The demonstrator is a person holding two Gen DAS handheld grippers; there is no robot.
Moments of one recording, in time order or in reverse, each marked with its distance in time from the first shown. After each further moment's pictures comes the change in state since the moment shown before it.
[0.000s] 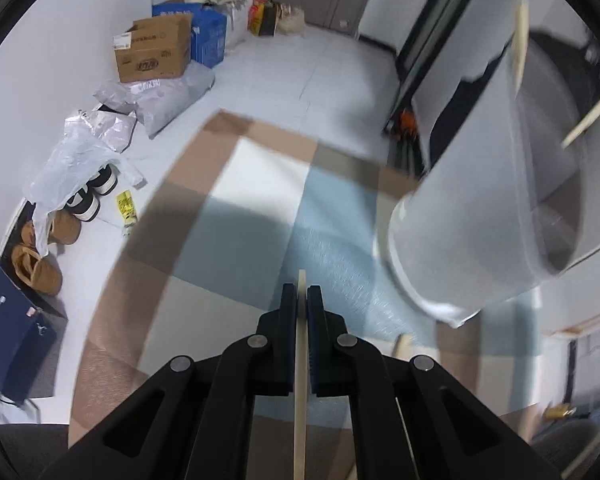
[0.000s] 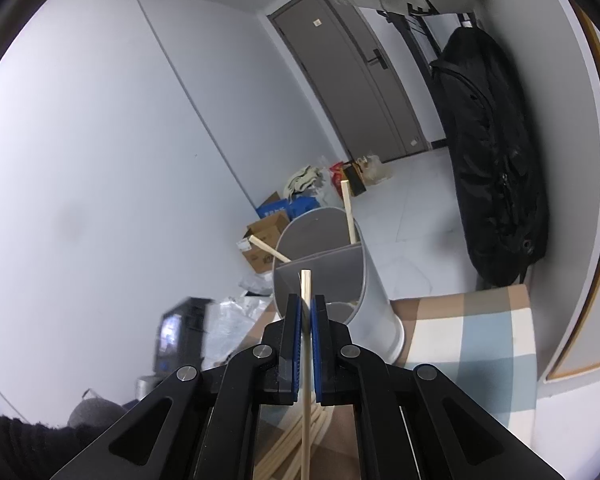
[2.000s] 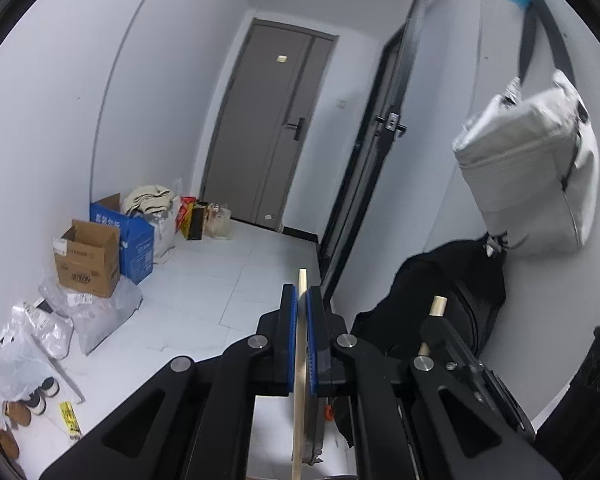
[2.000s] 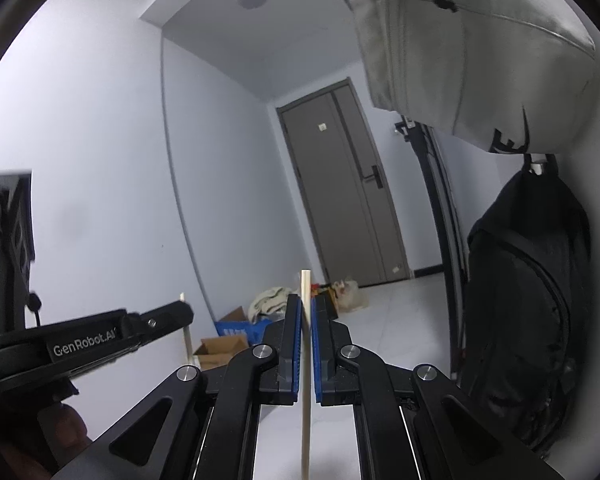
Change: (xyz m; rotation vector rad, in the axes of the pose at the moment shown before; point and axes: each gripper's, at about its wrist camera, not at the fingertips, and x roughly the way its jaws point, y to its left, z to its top) left arm -0.080 -0.087 0.144 0.133 -0.675 -0.228; right arm 0.115 0.014 0.130 -0.198 -0.418 -0.125
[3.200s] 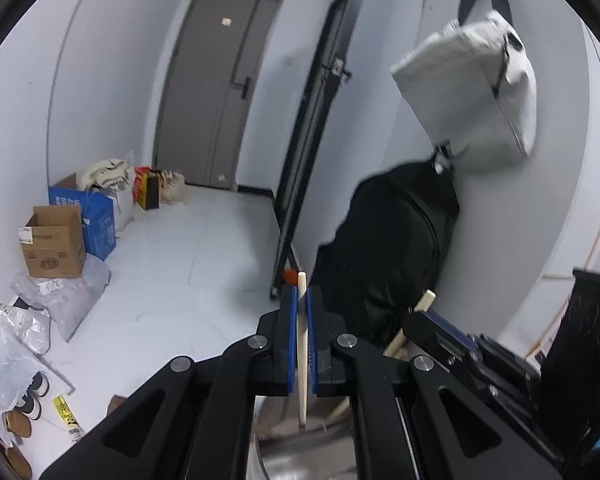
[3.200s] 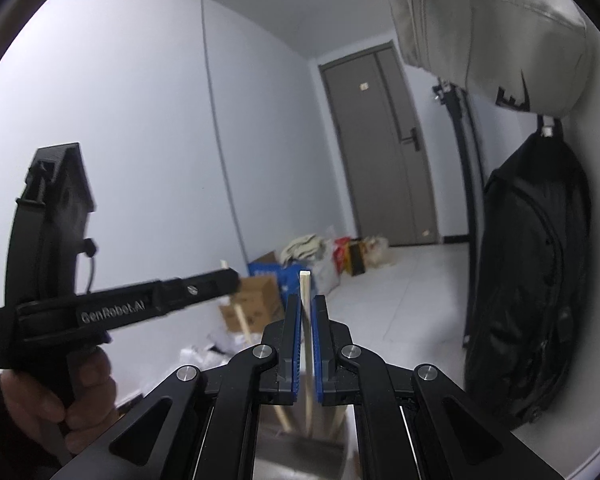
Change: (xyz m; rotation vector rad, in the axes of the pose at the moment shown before) left arm -0.020 -0.004 -0.040 0.105 0.187 -0.176; right arm -0.040 -0.010 -0.030 -0.066 0.195 0.155
